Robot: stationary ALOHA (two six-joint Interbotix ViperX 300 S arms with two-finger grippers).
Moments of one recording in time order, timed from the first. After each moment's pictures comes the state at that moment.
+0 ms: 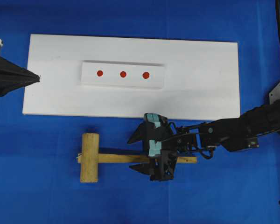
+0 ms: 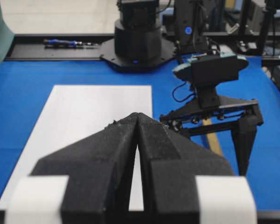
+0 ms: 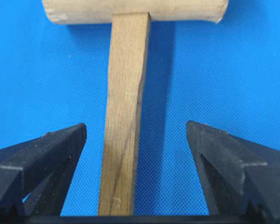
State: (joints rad) left arm 0.00 -0.96 1.21 -0.01 -0.23 0.02; right arm 0.27 0.29 0.62 0.22 -0.31 0.22
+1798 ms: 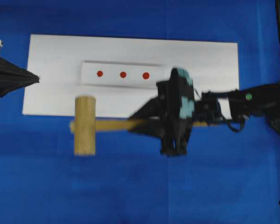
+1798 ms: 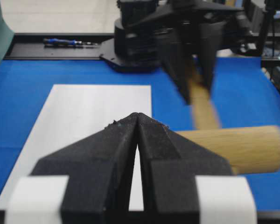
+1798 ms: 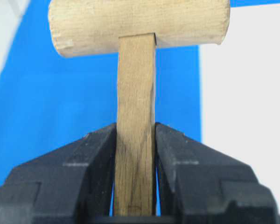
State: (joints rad) left arm 0.00 -0.96 1.21 -0.01 -0.24 0.01; right arm 0.13 -0.10 0.66 0.21 -0.20 0.17
